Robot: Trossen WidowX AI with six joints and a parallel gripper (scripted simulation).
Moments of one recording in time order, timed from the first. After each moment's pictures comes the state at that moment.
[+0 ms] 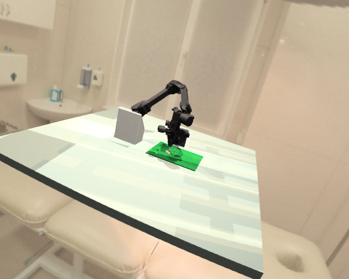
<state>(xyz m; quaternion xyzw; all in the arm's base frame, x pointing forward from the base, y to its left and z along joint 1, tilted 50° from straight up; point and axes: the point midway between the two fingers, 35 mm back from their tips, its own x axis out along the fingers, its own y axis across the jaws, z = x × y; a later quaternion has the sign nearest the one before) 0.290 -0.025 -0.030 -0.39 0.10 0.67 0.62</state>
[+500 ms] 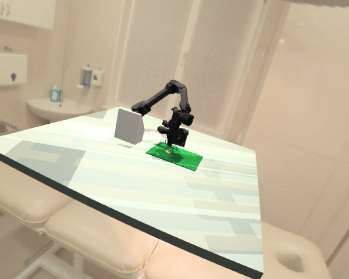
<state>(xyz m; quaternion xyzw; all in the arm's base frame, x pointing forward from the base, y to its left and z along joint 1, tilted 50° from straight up) 0.287 -0.019 -0.024 -0.48 0.00 0.68 0.56</state>
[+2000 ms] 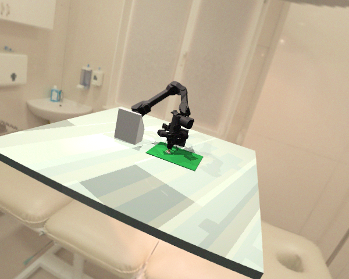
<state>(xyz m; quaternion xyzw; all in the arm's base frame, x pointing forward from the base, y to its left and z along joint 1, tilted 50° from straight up) 0.293 -0.007 -0.038 -0.48 0.00 0.68 0.56</state>
